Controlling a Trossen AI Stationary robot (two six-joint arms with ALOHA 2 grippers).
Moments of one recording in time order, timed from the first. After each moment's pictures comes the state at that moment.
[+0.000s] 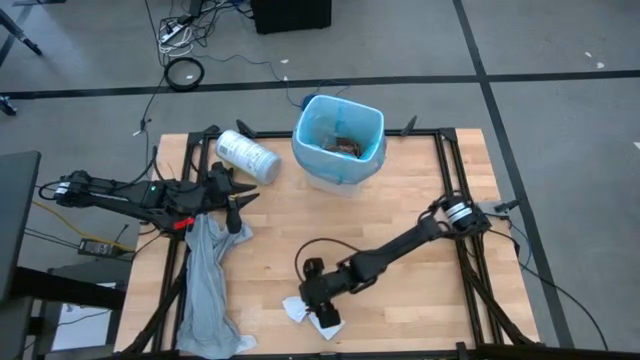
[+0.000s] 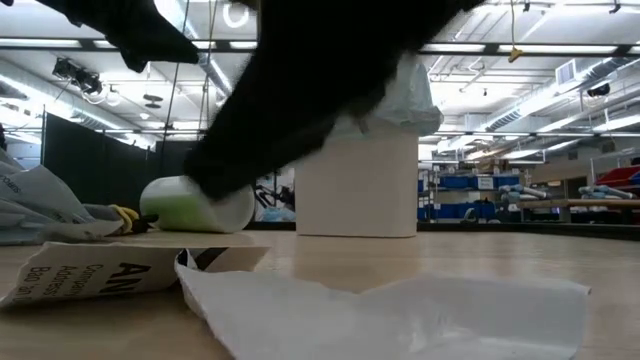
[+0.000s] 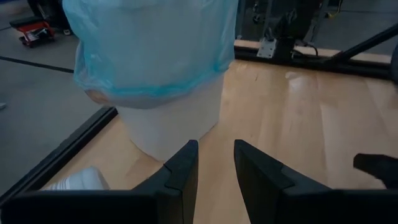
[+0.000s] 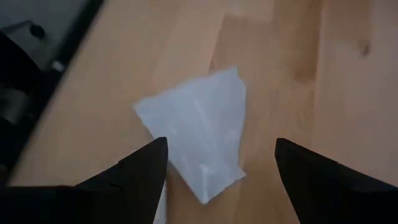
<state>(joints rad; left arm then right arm) -0.17 0.63 0.60 -0.33 -0.52 -0.19 0.43 2.17 1.54 -0.19 0.08 0.16</state>
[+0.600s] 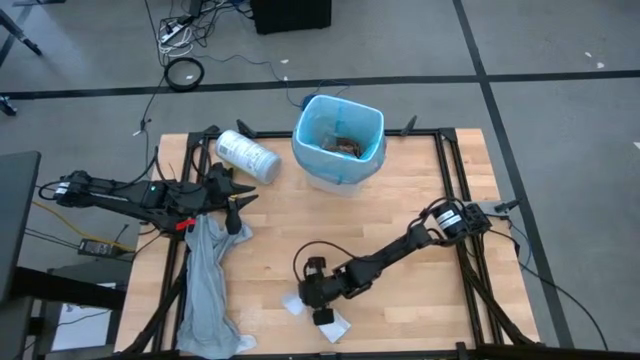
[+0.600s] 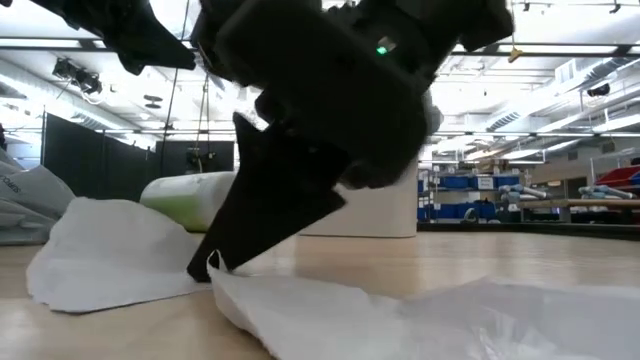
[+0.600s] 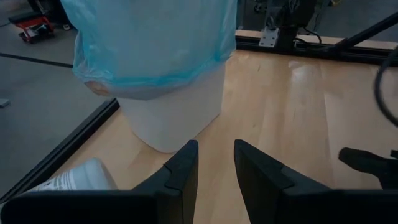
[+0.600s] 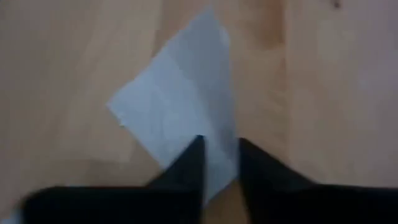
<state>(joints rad) -0.17 0.63 0.60 -0.37 -0.52 -0.19 0.42 2.28 1.55 -0.20 0.23 0.26</state>
